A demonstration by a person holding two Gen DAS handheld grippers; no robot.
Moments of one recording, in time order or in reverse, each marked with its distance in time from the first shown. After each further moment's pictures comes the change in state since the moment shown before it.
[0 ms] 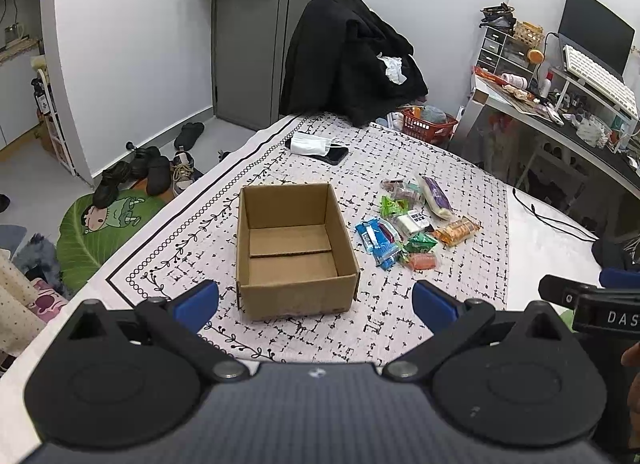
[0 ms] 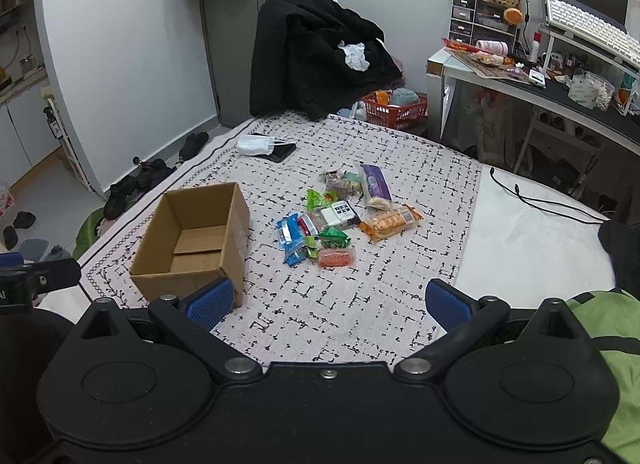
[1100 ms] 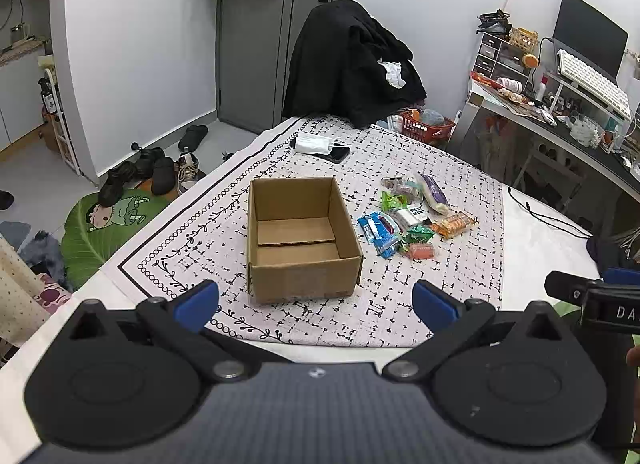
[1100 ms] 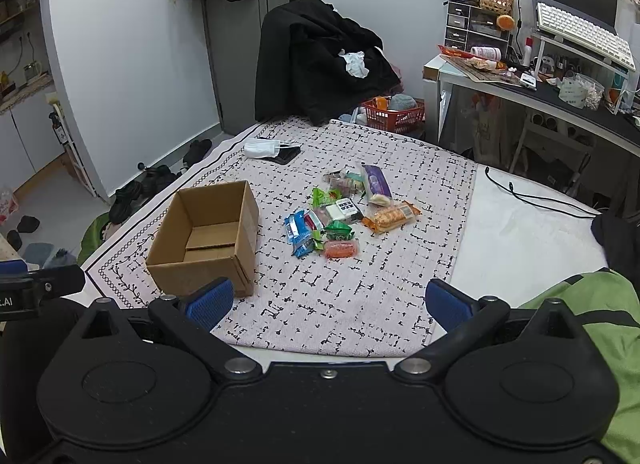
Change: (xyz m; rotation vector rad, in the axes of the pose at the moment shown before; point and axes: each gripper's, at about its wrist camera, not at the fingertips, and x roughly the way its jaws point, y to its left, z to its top) left arm -0.031 0.010 -0.027 -0.010 -0.024 -0.008; right arm -0.034 0.010 -0.022 0.010 -0.036 -0.001
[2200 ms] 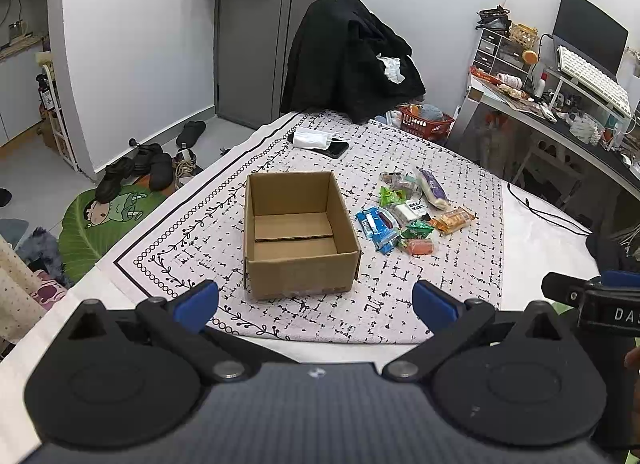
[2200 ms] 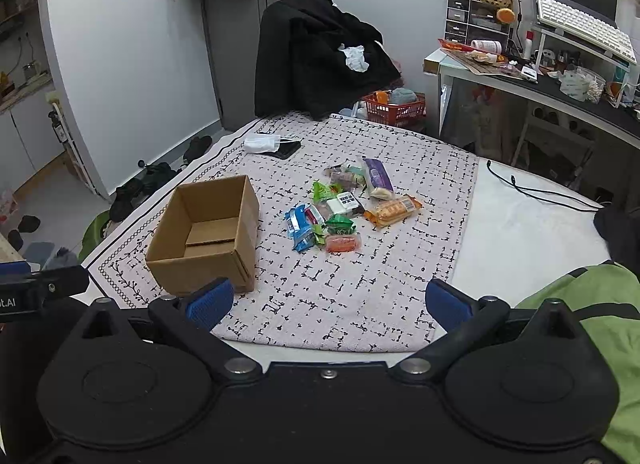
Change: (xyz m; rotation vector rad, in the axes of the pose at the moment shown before) left arm 0.005 -0.003 -0.003 0.003 0.013 0.000; right arm 0.002 -0.001 -0.002 0.007 0.014 0.008
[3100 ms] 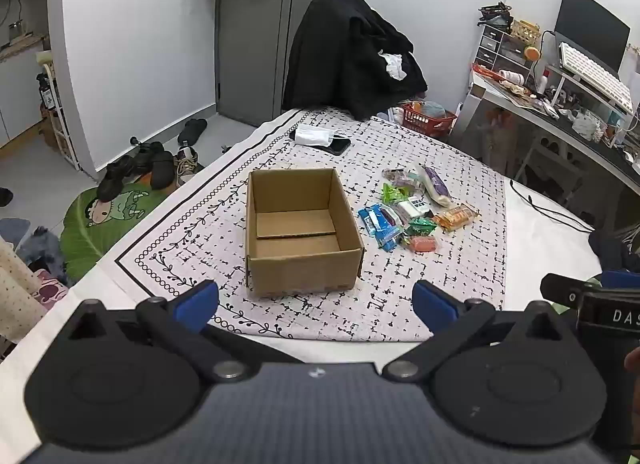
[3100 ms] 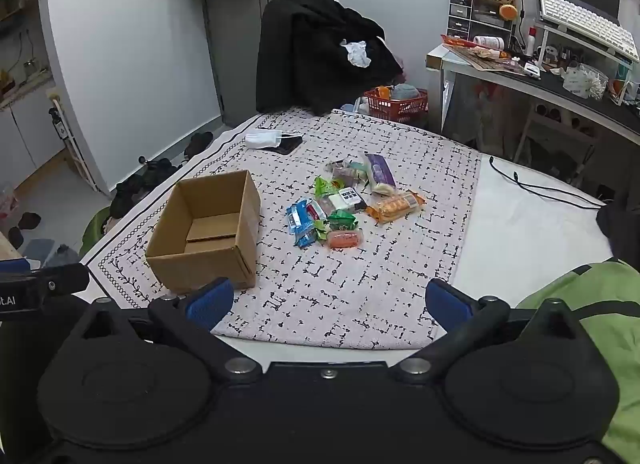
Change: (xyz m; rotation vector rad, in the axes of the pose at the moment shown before) left arm 0.005 0.003 -0.002 0.000 0.013 0.003; right arm 0.006 0.001 -0.001 -0.004 0.022 0.004
